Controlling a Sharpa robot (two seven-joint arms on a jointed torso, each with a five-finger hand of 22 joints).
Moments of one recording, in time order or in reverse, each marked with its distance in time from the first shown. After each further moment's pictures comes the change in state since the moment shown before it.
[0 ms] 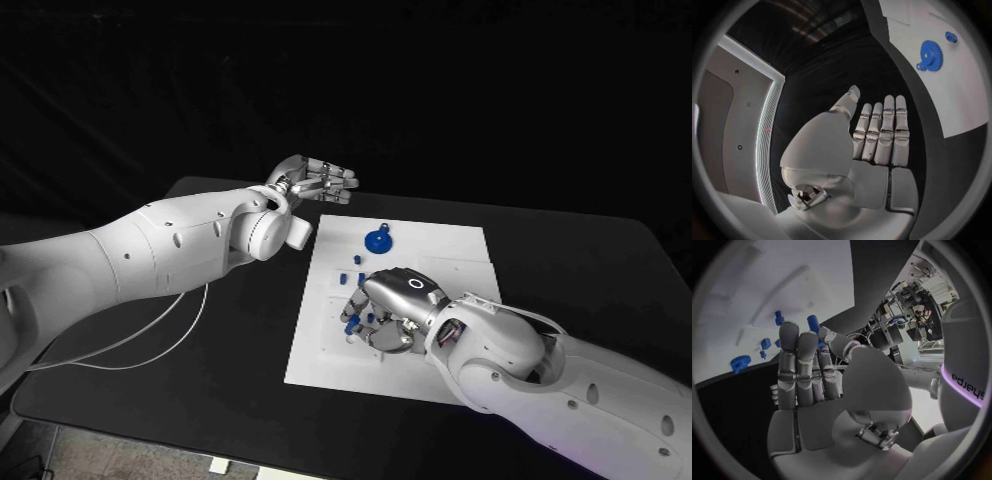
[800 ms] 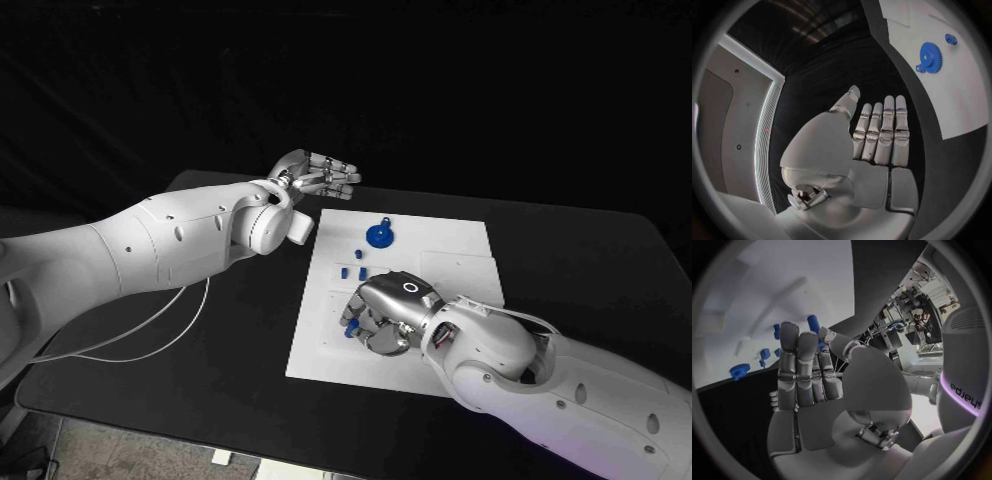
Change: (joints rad) left arm -0.001 0.001 0.000 -0.001 0.000 0.010 -0.006; left_hand 0.000 0.000 0.000 0.000 0.000 0.000 0.000 0.000 0.000 0.000 0.000 0.000 0.000 -0.007 0.000 0.000 0.001 0.000 0.000 0.000 0.000 -0.002; right arm 0.000 0.018 -0.032 -0.028 -0.032 0.002 0.005; right_hand 0.000 0.000 0.001 -0.009 0.000 -0.001 -0.001 0.000 0.000 0.002 0.002 0.000 0.000 0.000 0.000 -0.002 0.004 0.000 -0.004 -0.003 -0.008 0.011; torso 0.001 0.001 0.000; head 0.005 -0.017
